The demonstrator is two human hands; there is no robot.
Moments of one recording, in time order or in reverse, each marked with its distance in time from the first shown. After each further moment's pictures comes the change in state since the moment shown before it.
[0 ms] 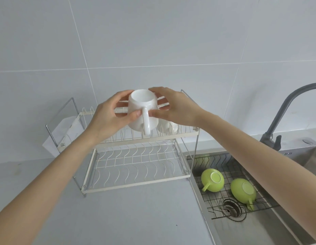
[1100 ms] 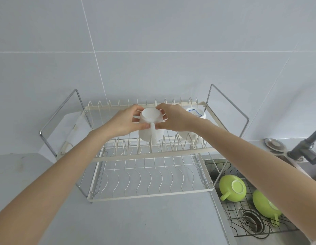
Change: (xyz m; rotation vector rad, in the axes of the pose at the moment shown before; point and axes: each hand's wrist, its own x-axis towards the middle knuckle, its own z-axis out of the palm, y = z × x) left_hand 0.067 -0.108 -0.002 0.221 -0.292 -0.381; right_hand 0.109 0.072 0.080 -0.167 -0.287 0.226
